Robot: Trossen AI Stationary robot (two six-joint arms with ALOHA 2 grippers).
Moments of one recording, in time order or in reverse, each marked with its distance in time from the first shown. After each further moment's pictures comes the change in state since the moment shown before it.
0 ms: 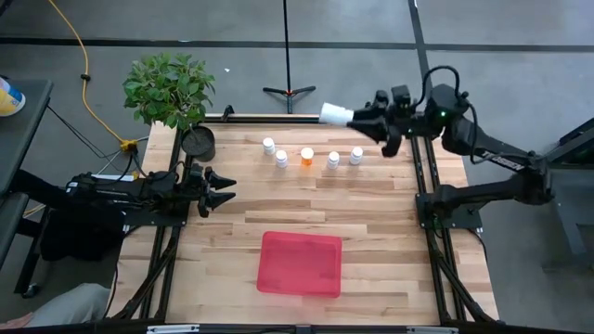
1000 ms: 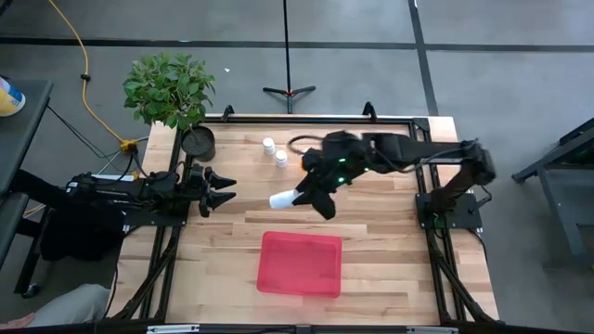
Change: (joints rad) left arm 0.000 0.000 0.000 -0.019 -0.013 -0.001; right arm 0.403 0.611 0.614 -0.689 0.104 -0.024
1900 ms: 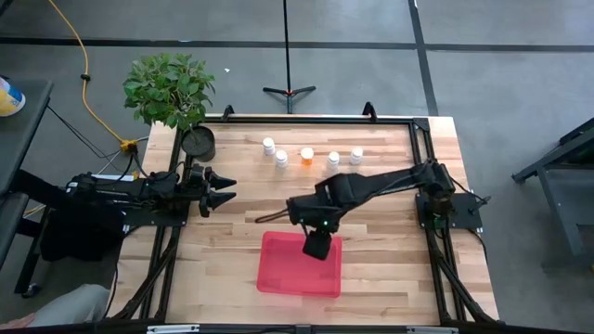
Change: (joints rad) left arm 0.000 0.000 0.000 -0.003 0.001 -0.003; right arm 0.172 0.350 0.241 -0.633 0.003 0.236
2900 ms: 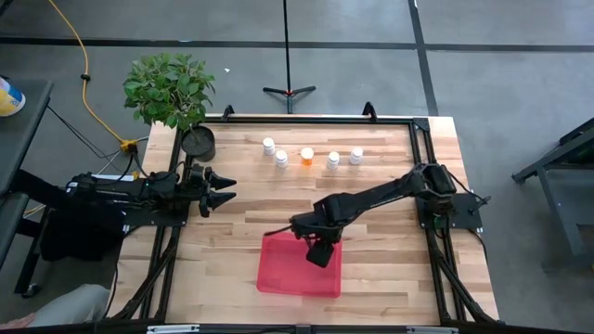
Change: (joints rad) left arm 0.000 0.000 0.000 0.000 0.001 -0.001; right arm 0.026 -0.001 -0.400 0.283 -0.010 0.106
